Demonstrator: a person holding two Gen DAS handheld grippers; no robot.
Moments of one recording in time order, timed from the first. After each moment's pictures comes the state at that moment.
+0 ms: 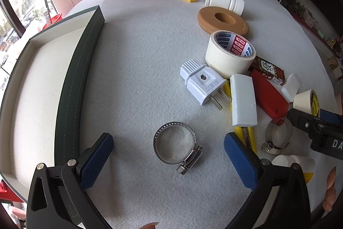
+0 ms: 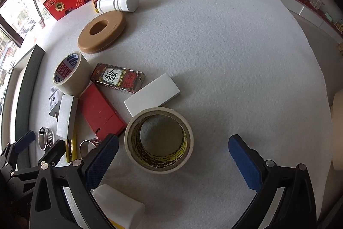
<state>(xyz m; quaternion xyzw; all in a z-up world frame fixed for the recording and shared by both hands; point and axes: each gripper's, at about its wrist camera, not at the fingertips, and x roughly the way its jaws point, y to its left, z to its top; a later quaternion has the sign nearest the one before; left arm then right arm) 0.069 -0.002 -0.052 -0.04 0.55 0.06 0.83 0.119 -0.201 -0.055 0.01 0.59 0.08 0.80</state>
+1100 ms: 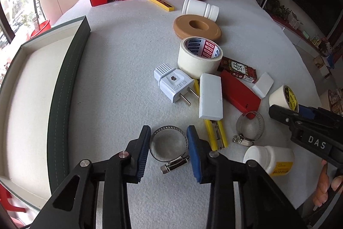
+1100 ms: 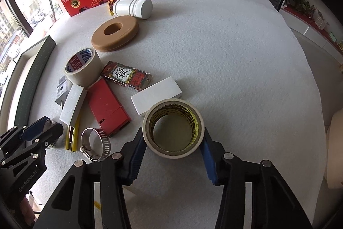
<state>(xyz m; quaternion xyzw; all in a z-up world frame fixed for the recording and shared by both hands) 0.048 -0.012 -0.033 -0.06 0.53 0.00 0.85 0.095 -0.207 -0.044 -0.01 0.55 0.11 0.83</state>
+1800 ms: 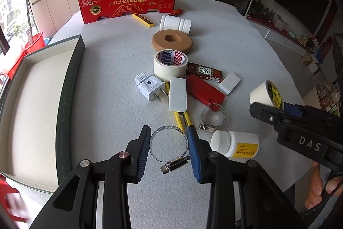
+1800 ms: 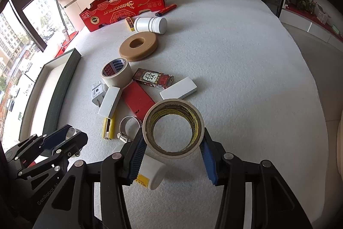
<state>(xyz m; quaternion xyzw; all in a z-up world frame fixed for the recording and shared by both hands) 0.019 -0.036 0.005 -0.05 0.49 -0.03 0.87 0.059 -0.205 -0.004 0.03 0.52 0.14 0.84</state>
